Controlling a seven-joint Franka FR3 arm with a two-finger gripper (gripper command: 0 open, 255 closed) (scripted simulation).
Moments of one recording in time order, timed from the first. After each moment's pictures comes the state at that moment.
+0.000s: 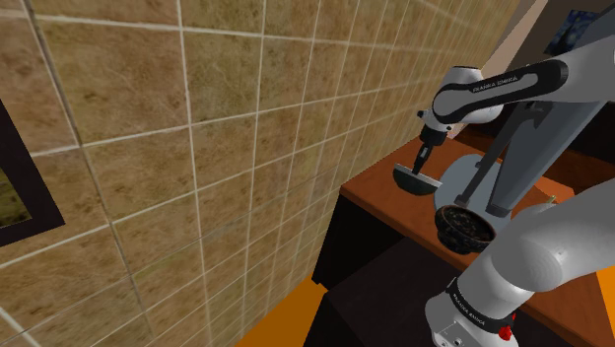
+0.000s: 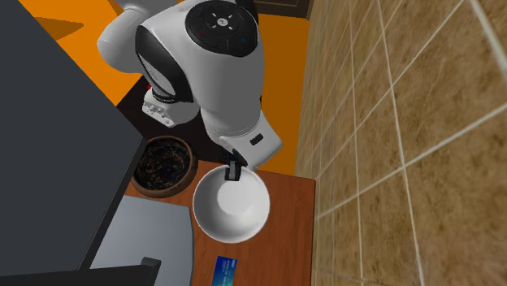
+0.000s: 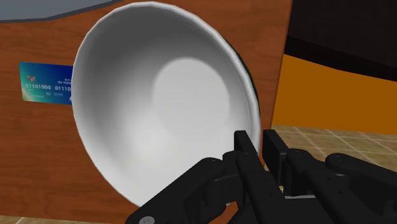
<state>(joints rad) -0.03 -0.40 -0.50 -2.57 -0.27 2.19 -0.65</state>
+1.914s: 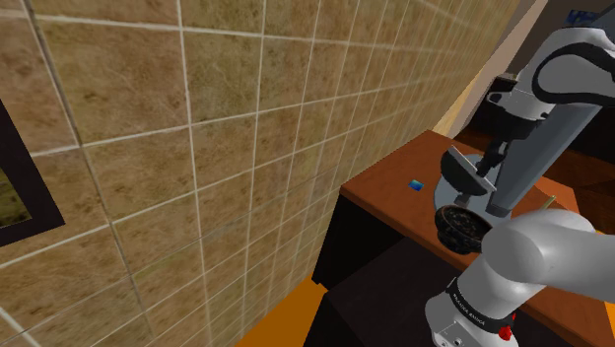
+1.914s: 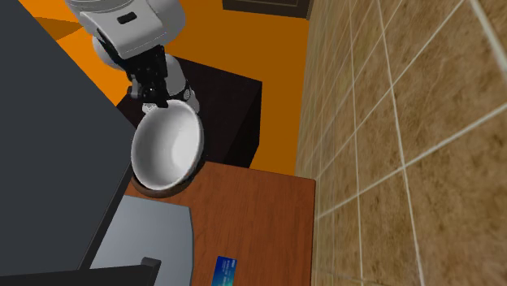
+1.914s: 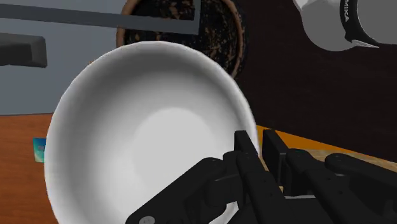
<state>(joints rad) -0.24 -1.12 -0.36 -2.69 -0.34 1.59 -0.71</state>
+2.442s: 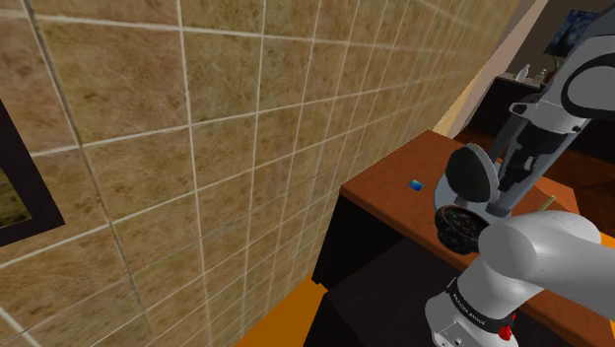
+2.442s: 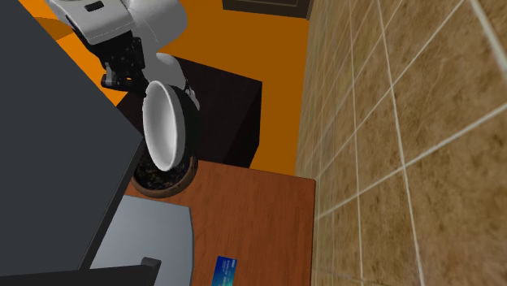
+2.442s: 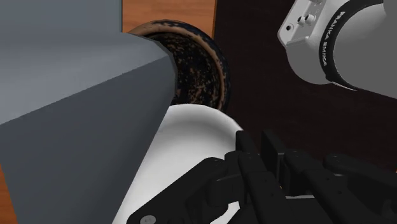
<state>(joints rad) -0.33 -1.33 -0.36 -2.76 -0.38 1.45 -0.77</state>
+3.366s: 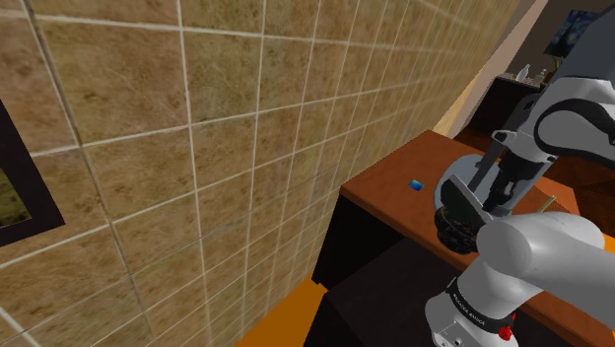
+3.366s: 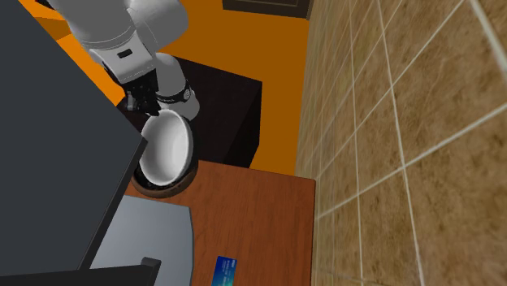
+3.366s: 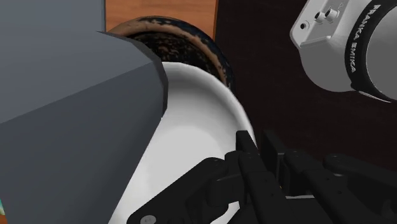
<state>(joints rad) -0.39 -1.39 -0.45 -2.96 -0.47 1.57 -0.77</state>
